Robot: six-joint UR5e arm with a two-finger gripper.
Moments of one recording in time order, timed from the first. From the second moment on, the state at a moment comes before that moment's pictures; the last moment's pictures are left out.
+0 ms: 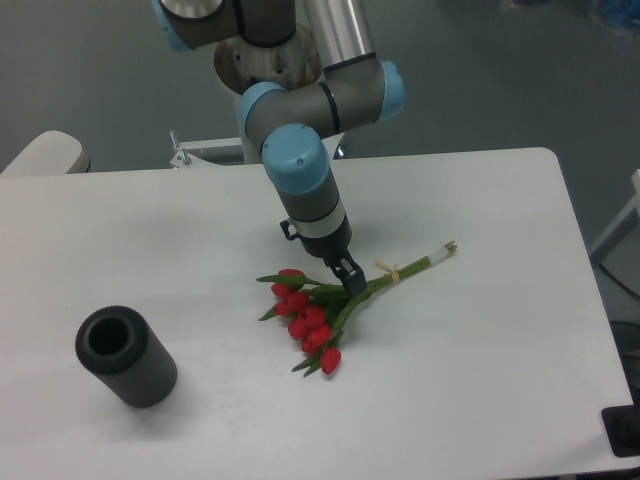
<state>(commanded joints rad) 2.37 -1.85 -1.89 -0.70 1.75 1.42</state>
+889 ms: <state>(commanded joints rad) 2.35 -1.89 -1.52 -0.84 1.41 1.07</state>
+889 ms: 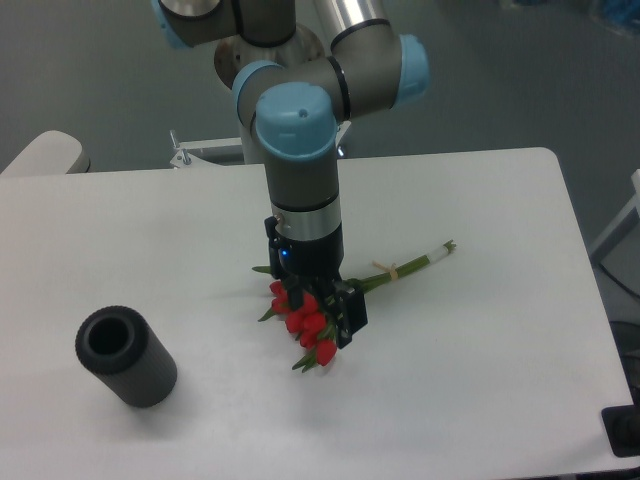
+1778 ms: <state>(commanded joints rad) 2.37 -1.97 -1.33 -0.89 1.21 0.96</state>
